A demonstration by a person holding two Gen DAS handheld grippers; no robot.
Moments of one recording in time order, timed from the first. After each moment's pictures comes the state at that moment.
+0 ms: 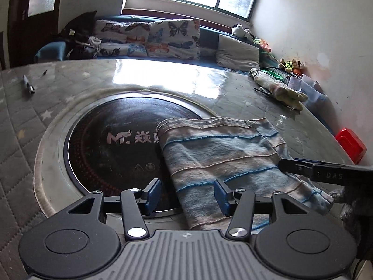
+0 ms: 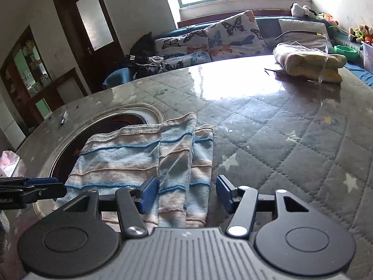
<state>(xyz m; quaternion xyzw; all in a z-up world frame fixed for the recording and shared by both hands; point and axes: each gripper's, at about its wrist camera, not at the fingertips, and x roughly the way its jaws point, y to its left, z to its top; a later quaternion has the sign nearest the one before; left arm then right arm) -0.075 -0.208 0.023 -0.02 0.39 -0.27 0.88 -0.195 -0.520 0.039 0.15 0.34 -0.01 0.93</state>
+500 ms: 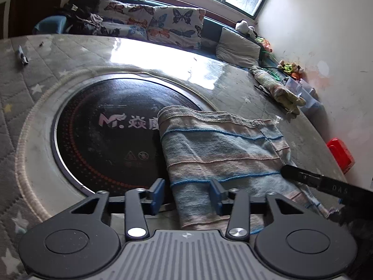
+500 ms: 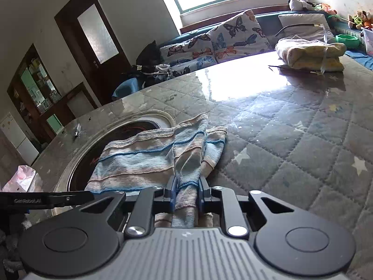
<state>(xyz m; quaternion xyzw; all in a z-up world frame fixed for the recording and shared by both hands) -0.058 -0.204 0.011 -0.07 0.43 -0.29 0.85 -0.213 -0.519 0.040 0.20 0.32 0.01 0.93</state>
